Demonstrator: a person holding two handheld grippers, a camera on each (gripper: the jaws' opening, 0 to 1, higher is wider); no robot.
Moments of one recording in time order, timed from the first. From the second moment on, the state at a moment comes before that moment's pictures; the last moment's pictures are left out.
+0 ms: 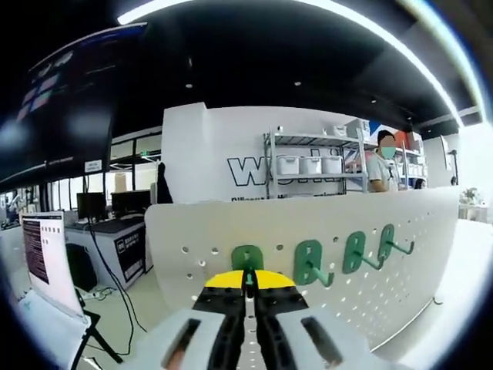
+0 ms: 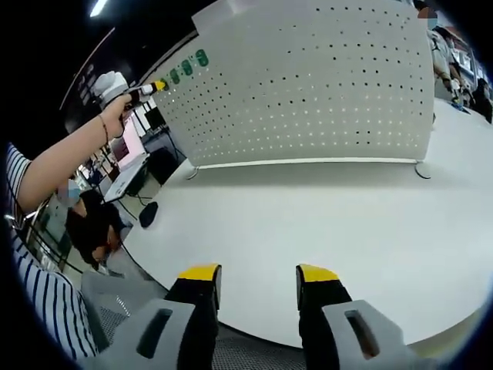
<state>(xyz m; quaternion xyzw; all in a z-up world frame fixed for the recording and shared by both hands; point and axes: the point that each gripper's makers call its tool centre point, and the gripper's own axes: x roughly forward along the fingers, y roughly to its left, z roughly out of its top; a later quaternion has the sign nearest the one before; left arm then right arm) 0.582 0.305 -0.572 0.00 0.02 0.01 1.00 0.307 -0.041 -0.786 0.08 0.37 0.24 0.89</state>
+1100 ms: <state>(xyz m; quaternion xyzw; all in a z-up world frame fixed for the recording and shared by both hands) 0.517 0.300 -0.559 -0.01 0.07 -0.10 0.99 0.321 -0.028 -0.764 0.06 0.34 0.26 0.90</state>
